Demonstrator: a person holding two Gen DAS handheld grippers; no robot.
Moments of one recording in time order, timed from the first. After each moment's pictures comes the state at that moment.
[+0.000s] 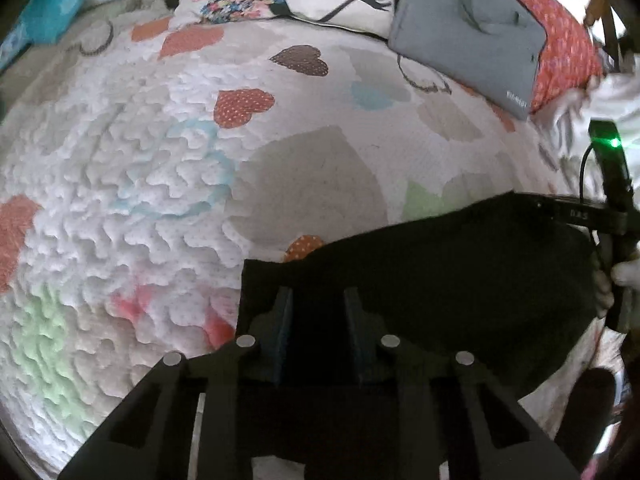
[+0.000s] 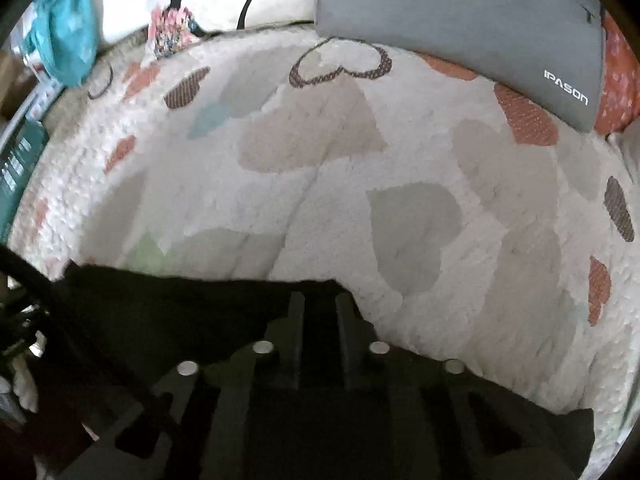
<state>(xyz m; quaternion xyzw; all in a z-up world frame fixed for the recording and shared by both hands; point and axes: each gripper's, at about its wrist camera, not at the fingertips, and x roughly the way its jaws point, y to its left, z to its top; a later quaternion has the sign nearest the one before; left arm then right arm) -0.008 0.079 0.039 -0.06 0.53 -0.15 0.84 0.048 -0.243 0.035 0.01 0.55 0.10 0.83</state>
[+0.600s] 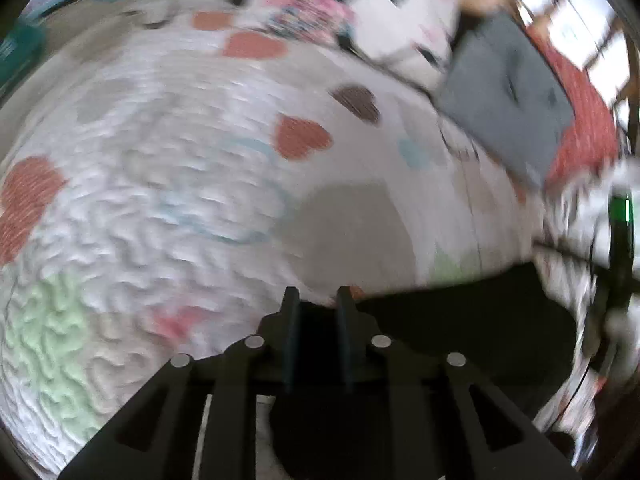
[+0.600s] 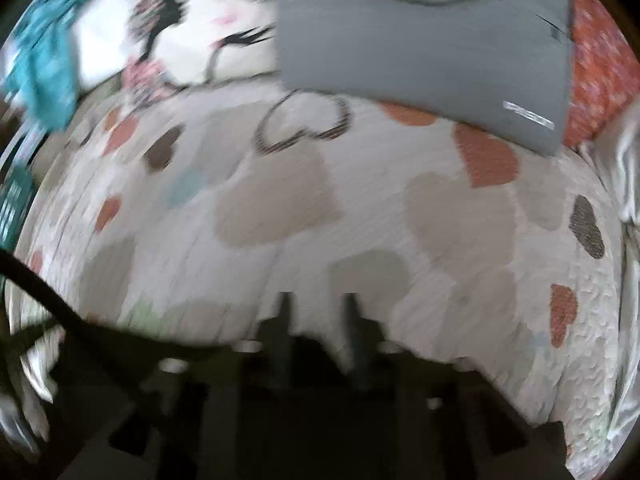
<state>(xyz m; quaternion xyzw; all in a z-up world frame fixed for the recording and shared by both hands) 0.002 0.129 0.047 -0.18 0.49 -0.09 0.85 0.059 -0.251 0.071 0.01 0.52 0.07 0.85</state>
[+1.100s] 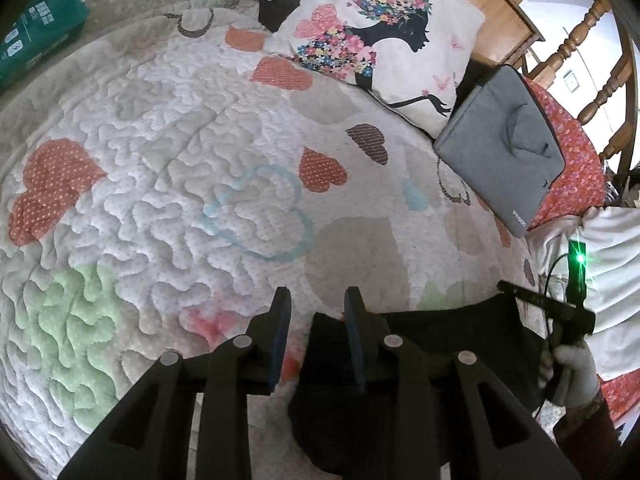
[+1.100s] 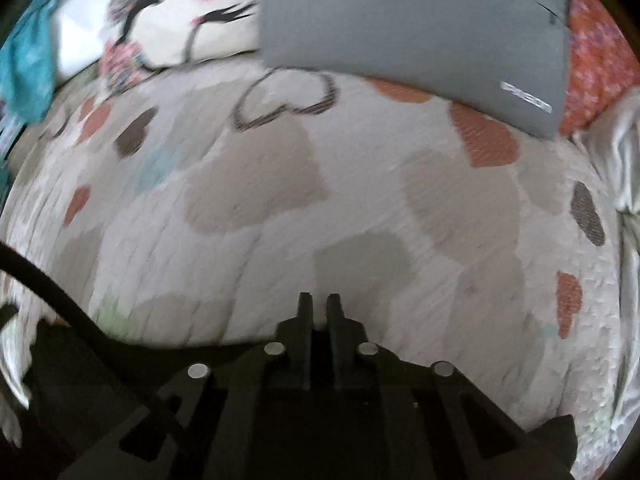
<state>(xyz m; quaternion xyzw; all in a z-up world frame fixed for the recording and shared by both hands) -0.012 0.153 0.059 -0.22 0.46 -0.08 0.86 0.072 -0.258 0.043 0.00 0.53 0.01 0.85</state>
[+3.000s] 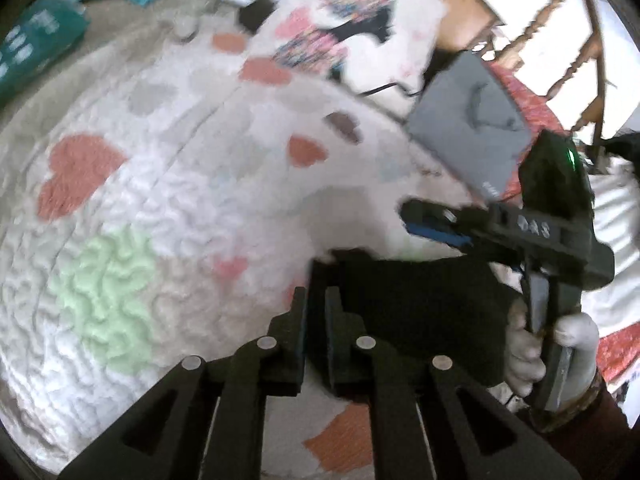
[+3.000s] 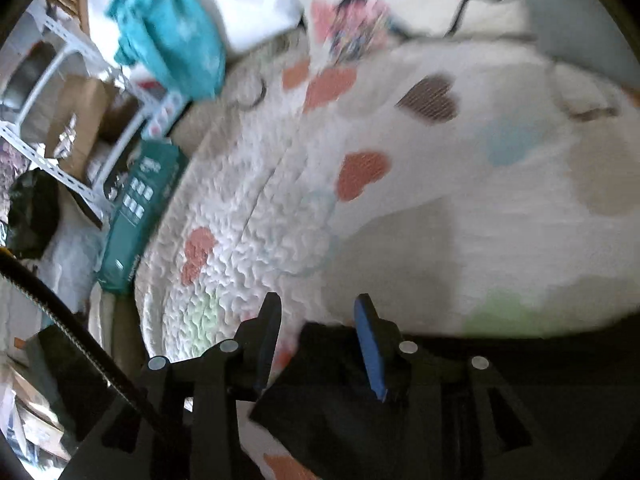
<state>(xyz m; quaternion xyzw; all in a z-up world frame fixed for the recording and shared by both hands) -0.069 0.159 0.083 -0.19 0.44 -0.16 0.86 0.034 -0.059 0.077 0.14 0.51 0.26 0.80</state>
